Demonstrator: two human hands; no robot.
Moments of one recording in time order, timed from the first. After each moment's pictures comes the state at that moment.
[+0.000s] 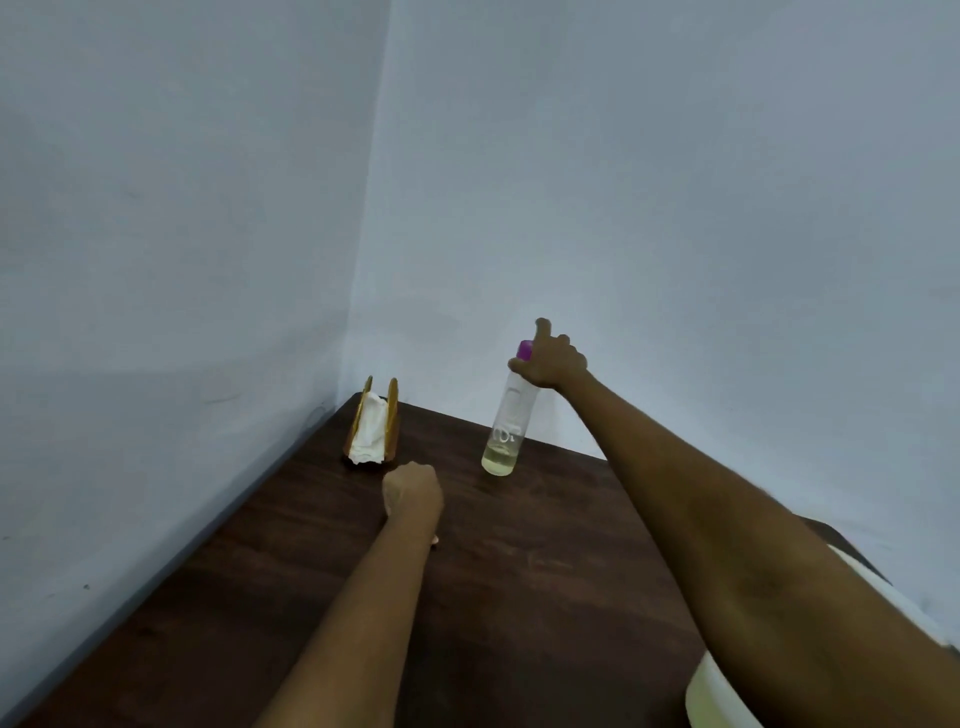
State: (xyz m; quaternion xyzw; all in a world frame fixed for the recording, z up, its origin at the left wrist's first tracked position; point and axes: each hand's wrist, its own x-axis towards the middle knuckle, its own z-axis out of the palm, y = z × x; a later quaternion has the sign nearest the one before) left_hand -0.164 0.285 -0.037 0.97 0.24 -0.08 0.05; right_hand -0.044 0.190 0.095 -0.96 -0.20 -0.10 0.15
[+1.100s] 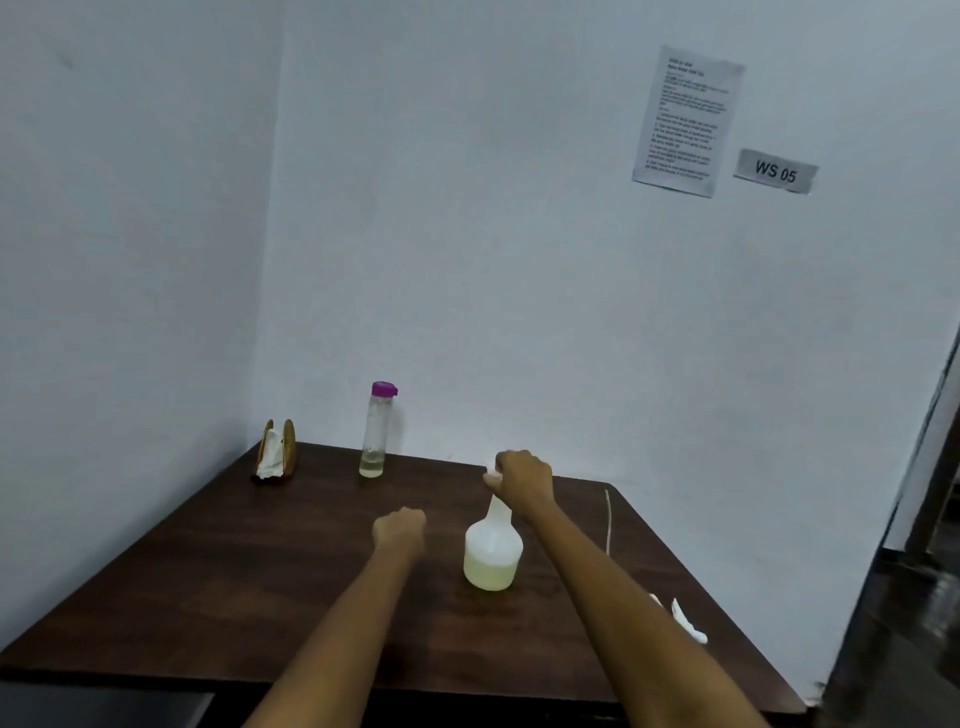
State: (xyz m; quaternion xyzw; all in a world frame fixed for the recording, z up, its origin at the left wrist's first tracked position) left_hand -0.350 0.053 0.018 0.99 0.13 0.03 0.05; right_hand -0.287 -0.092 0.079 -0.96 -0.17 -0.21 0.07
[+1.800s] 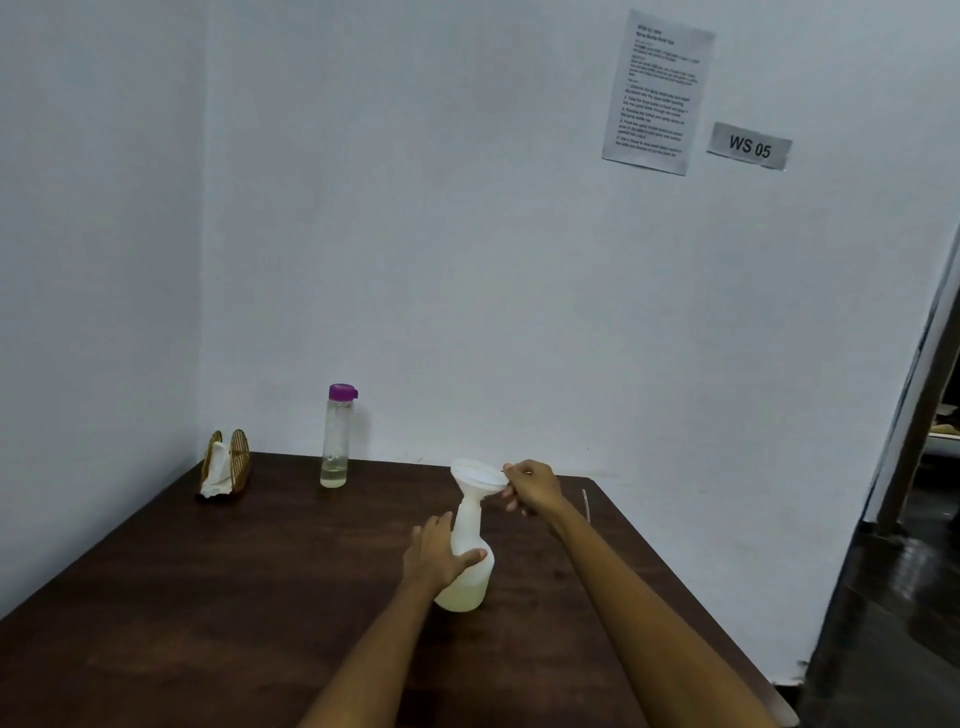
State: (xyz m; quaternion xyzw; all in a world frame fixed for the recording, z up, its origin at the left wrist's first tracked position) left_hand -0.280 -0.013 -0.016 0.95 0.06 0.08 0.29; right_hand -0.231 -0.154 0.068 -0.86 -0.06 -0.04 0.51
